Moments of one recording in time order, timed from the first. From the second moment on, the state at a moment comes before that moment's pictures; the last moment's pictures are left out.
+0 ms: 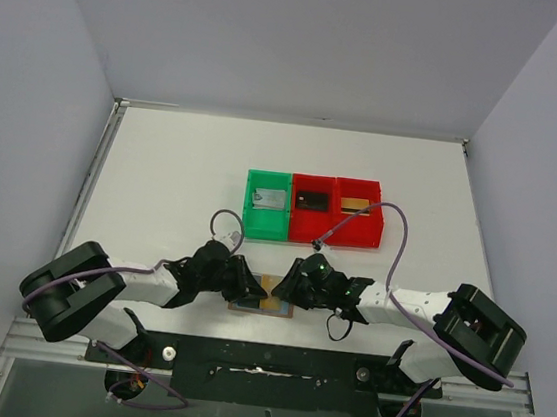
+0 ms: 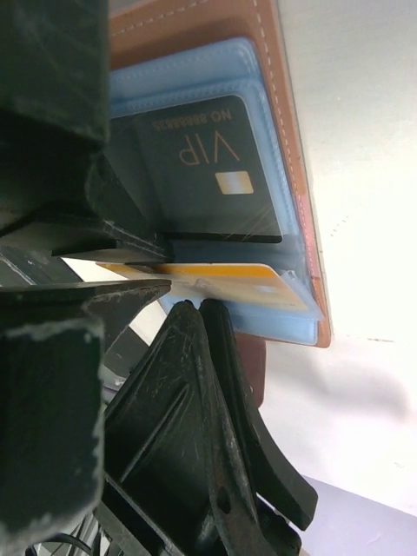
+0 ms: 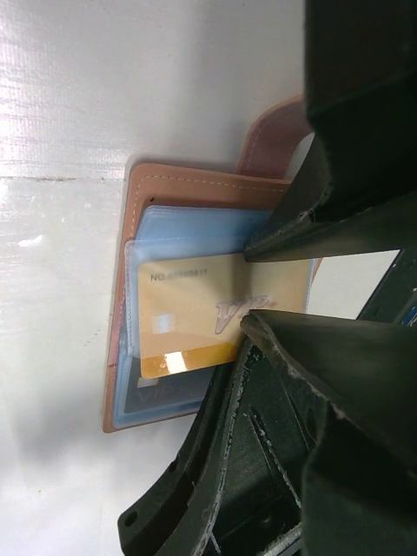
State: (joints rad) left arm -0.82 1.42 0.30 0.47 0.27 -1.21; right arm 0.96 1.38 0.49 0.06 0.02 1.16
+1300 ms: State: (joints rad) left arm -0.75 0.83 0.36 0.03 0.14 -1.03; right arm 0.90 0.86 0.47 -0.07 0.32 0.84
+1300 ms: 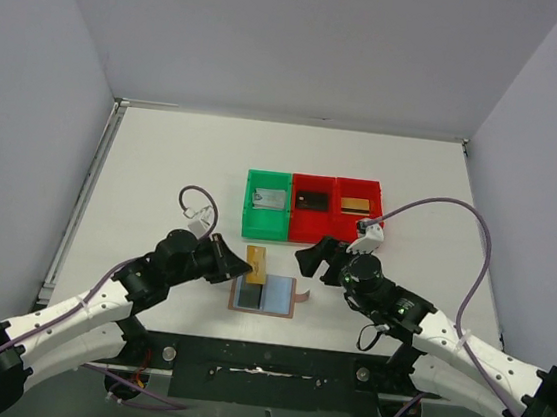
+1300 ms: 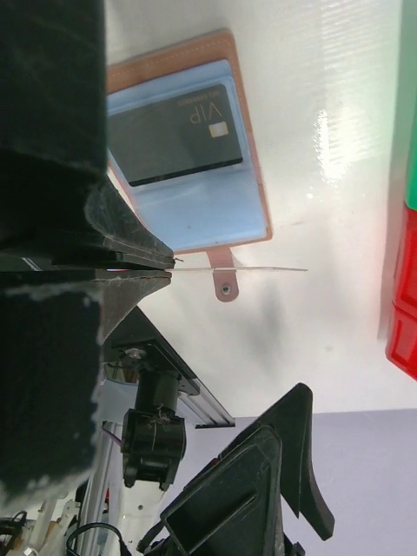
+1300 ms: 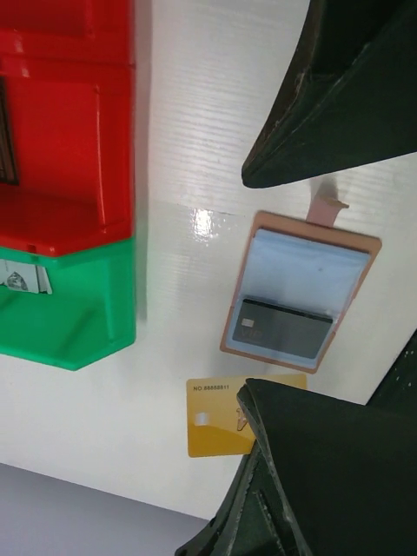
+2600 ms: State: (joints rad) left arm -0.75 1.00 0.40 0.50 0.40 -1.07; right arm 0.54 0.93 0.31 0.50 -0.68 0.88
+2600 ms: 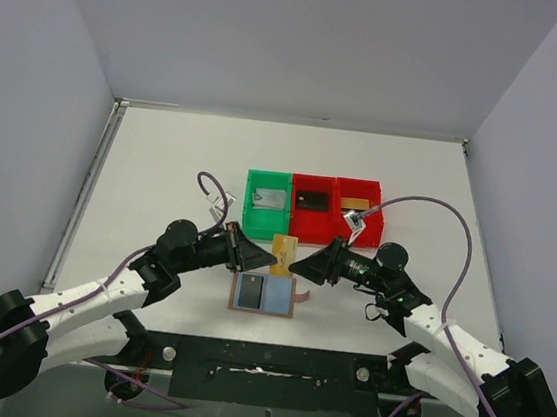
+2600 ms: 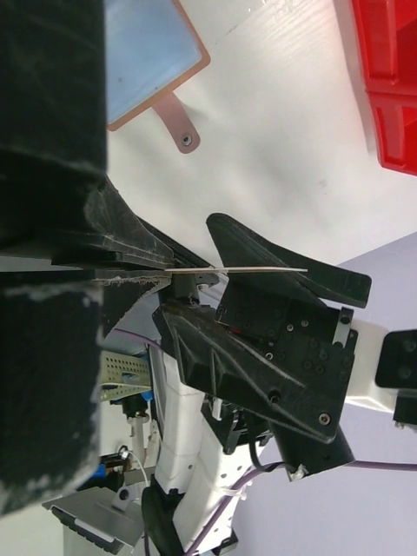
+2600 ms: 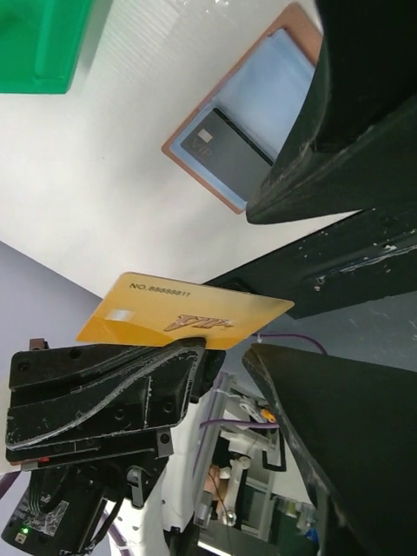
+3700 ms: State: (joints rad) left arm -0.55 0.96 0.64 -0.02 0.50 -0.79; right arm 0.41 0.85 0.50 0.22 -0.65 0.71
